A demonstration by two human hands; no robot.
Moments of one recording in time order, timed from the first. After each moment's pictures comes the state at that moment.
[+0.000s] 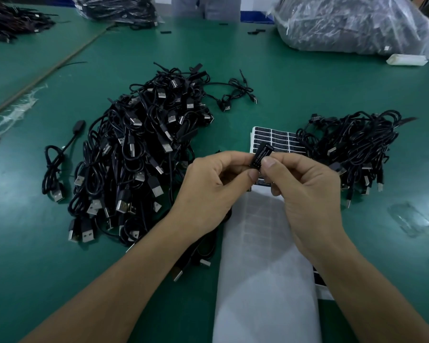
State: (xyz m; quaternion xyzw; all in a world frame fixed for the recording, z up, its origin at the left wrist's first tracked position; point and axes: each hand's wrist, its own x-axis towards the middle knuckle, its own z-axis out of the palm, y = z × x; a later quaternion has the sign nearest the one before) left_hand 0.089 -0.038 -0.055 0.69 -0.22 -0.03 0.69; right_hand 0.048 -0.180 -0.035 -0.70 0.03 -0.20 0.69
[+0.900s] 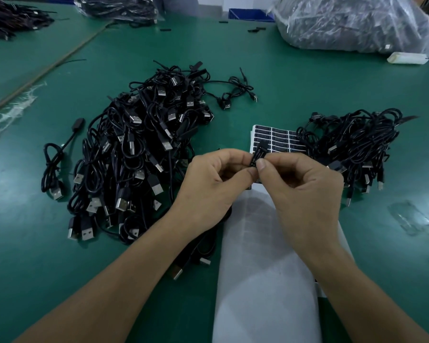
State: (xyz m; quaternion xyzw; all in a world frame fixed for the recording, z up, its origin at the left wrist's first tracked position) left_hand 0.089 -0.038 -0.053 0.69 -0.20 -0.04 0.70; right_hand 0.044 -0.173 -0.037 -0.77 0.00 -0.28 0.57
